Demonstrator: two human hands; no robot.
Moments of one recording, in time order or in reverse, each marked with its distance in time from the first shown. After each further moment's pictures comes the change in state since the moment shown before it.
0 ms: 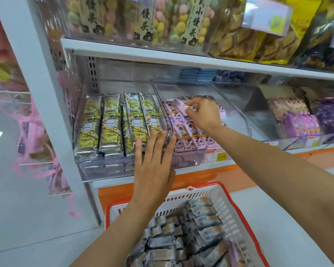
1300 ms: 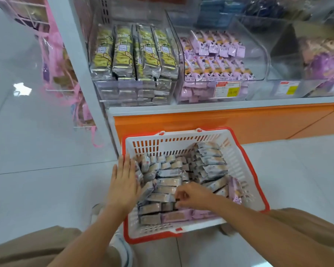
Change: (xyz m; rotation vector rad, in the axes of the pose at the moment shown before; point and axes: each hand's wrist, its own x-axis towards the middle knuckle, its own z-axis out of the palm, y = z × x) left_hand -0.233 -0.029 -0.007 0.083 -0.861 -0.342; right_hand -0.352 0.067 0.080 0.005 -1.208 -0.131
